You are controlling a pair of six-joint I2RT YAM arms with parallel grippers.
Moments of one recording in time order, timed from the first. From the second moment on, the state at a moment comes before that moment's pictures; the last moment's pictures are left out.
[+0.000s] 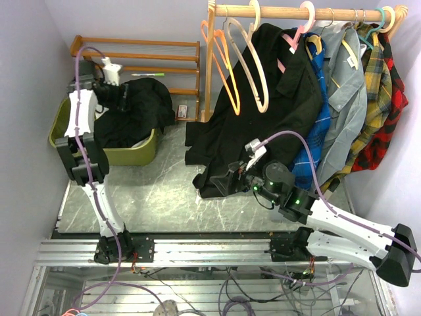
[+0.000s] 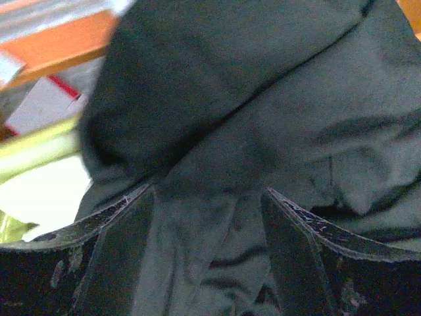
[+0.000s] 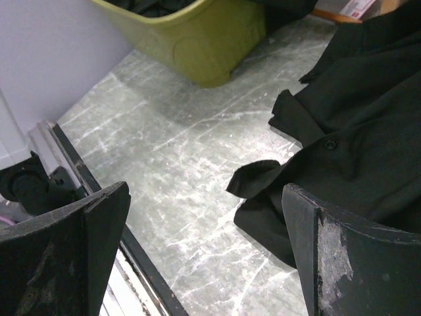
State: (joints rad) left arm 0.22 2.09 2.05 -0.80 0.47 0.38; right arm 0.95 0.88 0.61 0.14 0.07 0.35
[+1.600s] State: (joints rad) left arm 0.05 1.68 2.64 -0.80 0.21 0.25; right arm 1.14 1.21 0.67 0.77 -0.04 -0.10
